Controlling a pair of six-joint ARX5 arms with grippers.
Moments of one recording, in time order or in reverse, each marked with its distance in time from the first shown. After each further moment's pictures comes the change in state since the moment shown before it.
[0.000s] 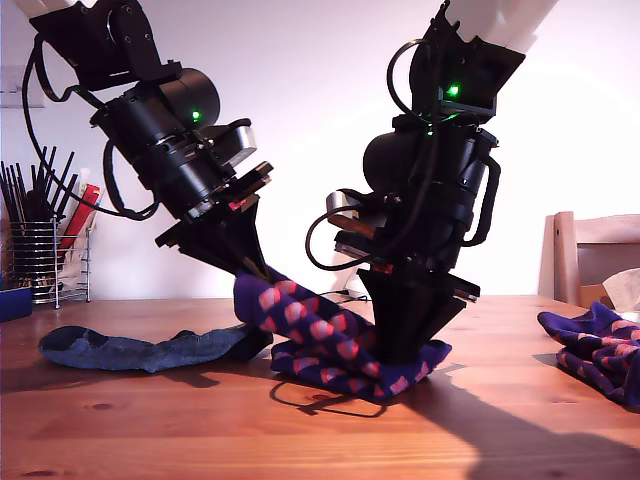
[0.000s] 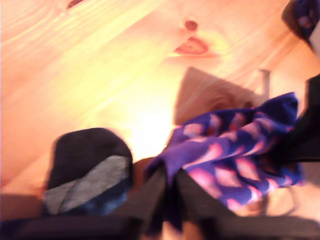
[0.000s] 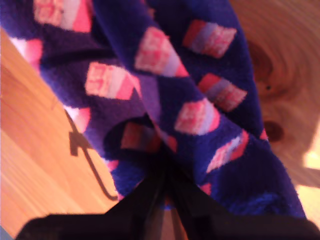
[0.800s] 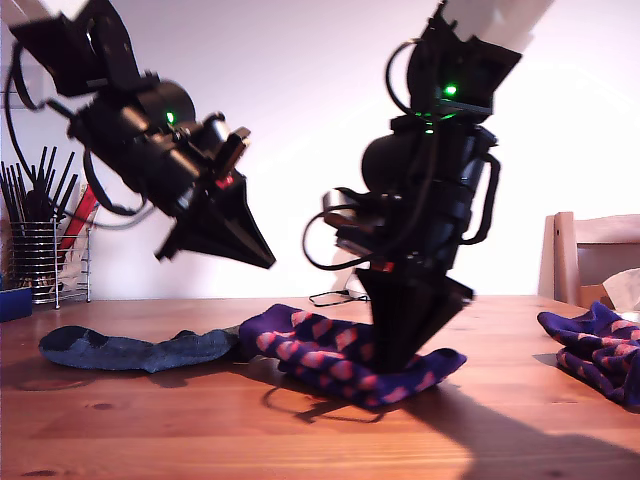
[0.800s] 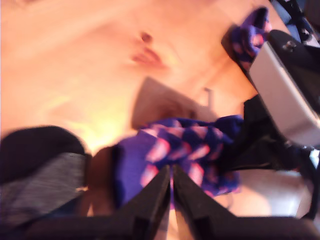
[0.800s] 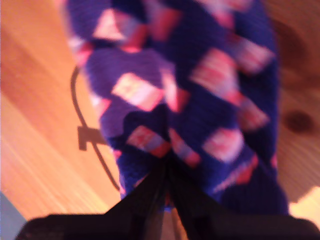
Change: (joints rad) left arm 0.045 0.033 0.000 -0.032 0.331 -0.062; right arm 0.034 0.000 -0.001 -0.016 -0.046 -0.051
